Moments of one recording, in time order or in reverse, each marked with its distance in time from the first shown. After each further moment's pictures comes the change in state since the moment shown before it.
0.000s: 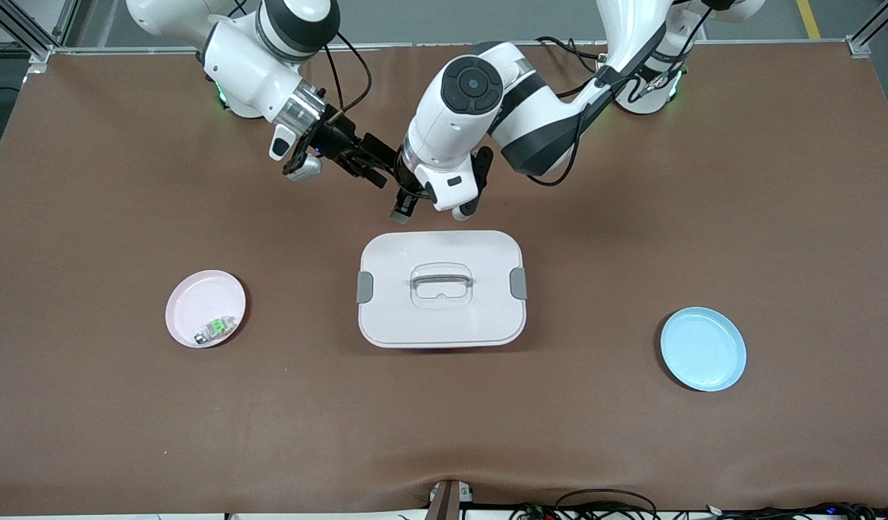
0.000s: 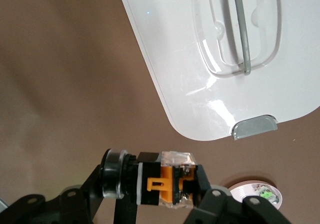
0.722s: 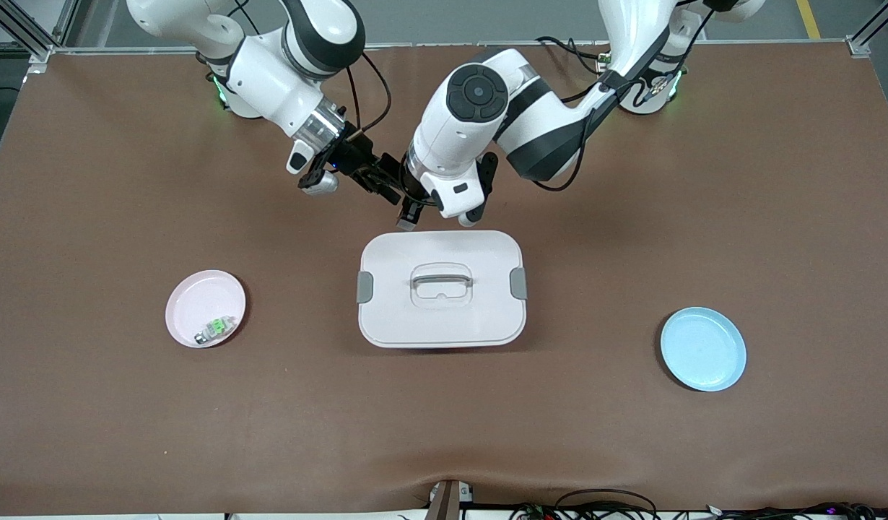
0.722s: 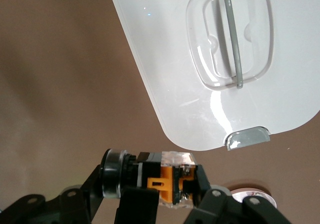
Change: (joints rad) left arm 0.003 0.004 0.018 0.002 0.004 -0.002 0.000; right arm 0.025 0.114 0.001 0.093 0.036 0.070 -0.001
